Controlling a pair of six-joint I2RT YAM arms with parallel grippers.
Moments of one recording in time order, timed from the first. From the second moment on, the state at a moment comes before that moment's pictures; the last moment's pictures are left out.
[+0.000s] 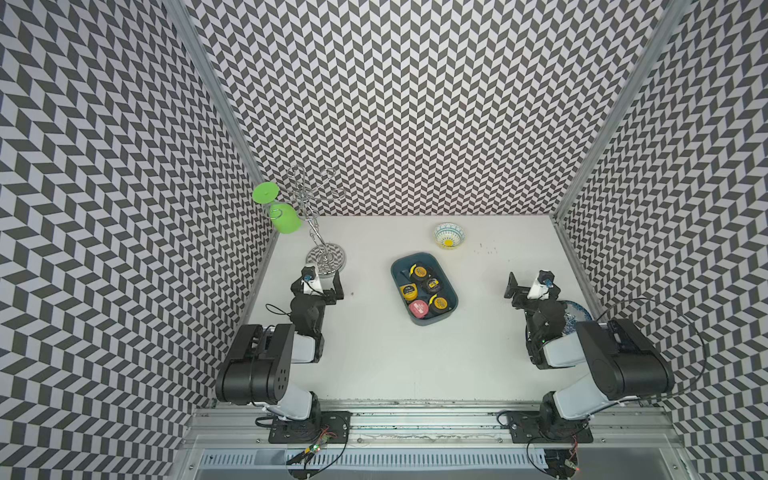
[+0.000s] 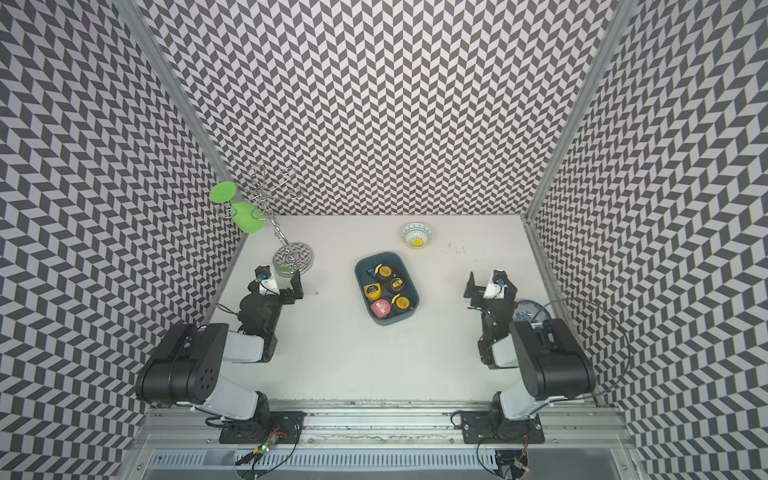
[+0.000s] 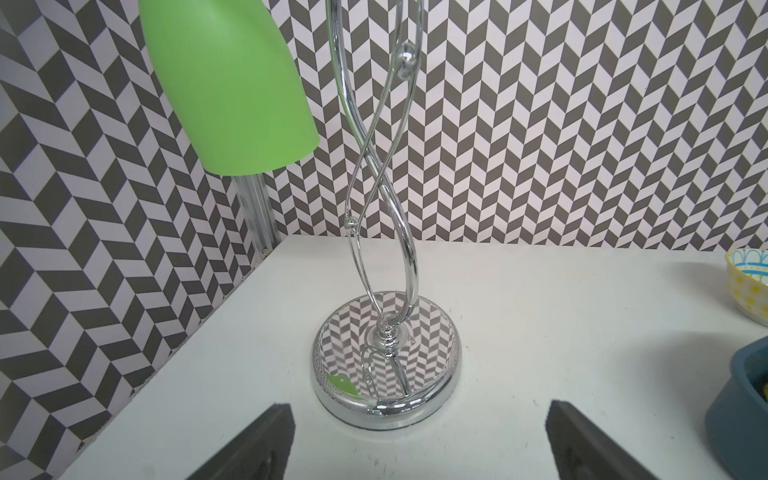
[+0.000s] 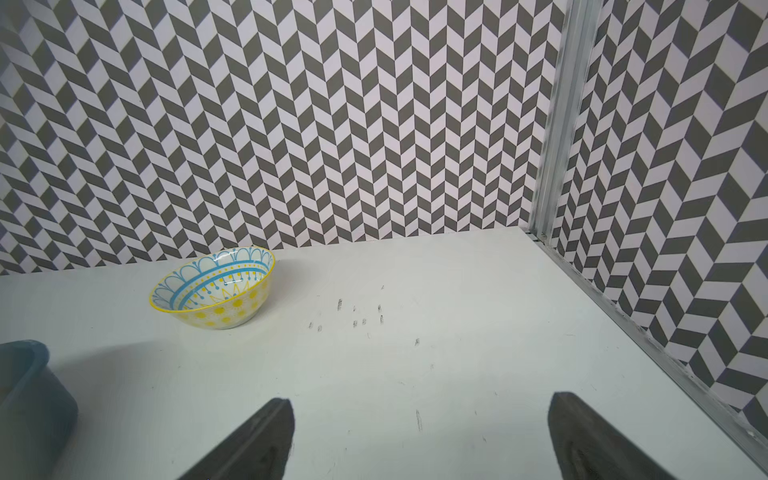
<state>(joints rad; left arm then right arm) -0.01 1.54 0.27 1.20 -0.03 -0.01 0.06 1.57 0.20 1.31 0.18 0.05</state>
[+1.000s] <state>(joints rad) -0.14 1.44 0.64 0.59 0.00 -0.02 0.07 1.40 0.44 0.87 0.20 0.12</state>
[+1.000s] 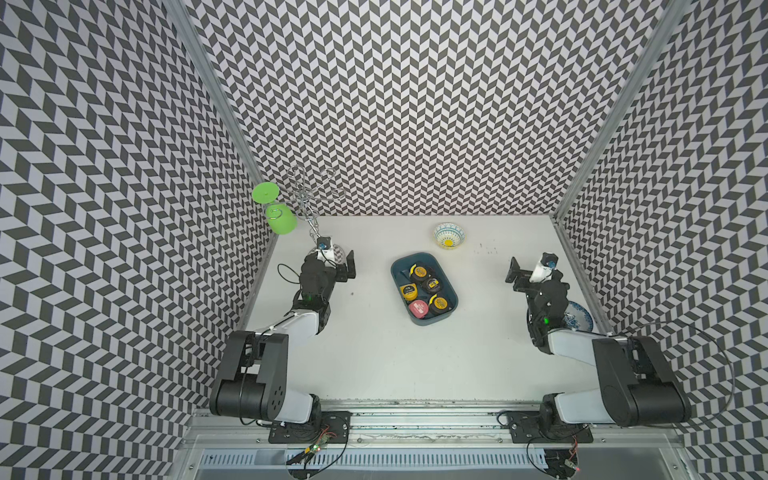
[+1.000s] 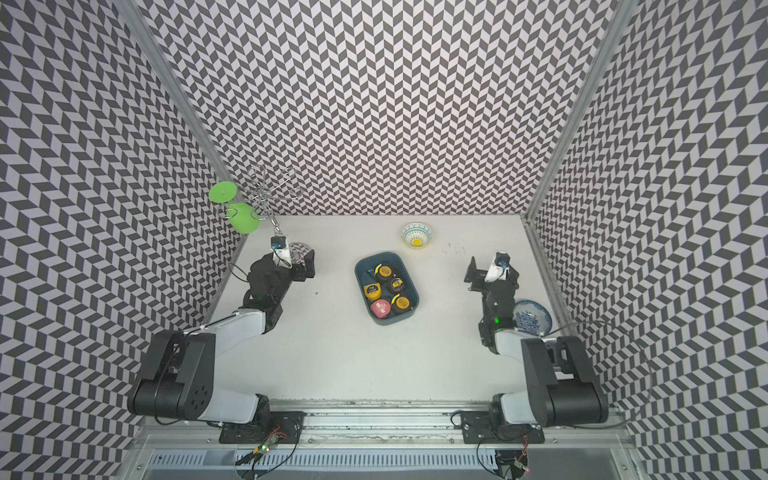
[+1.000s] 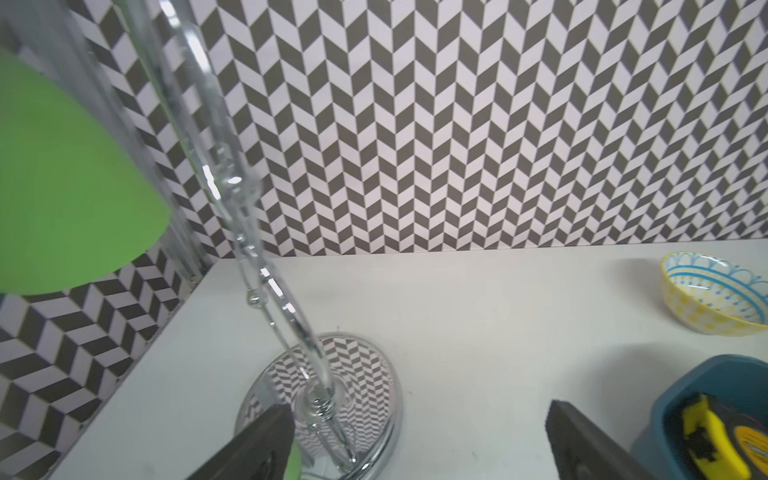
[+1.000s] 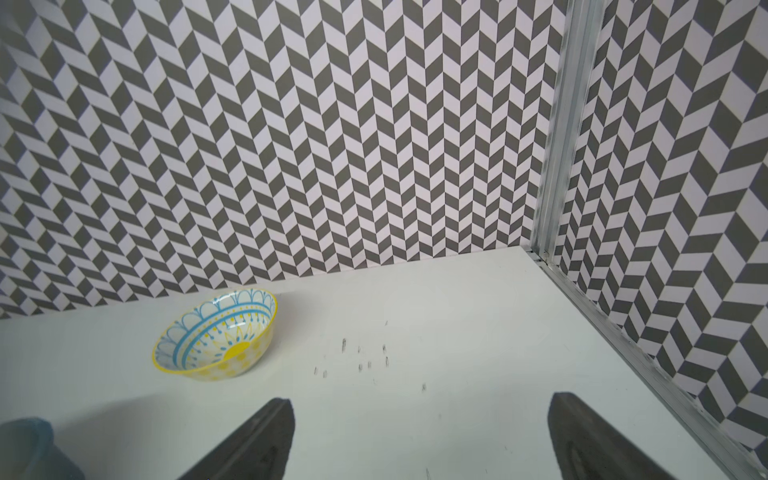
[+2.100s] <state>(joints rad) -0.64 1.73 1.08 -0.26 0.02 -0.61 0.19 1.36 0.84 0.04 0.05 0.22</state>
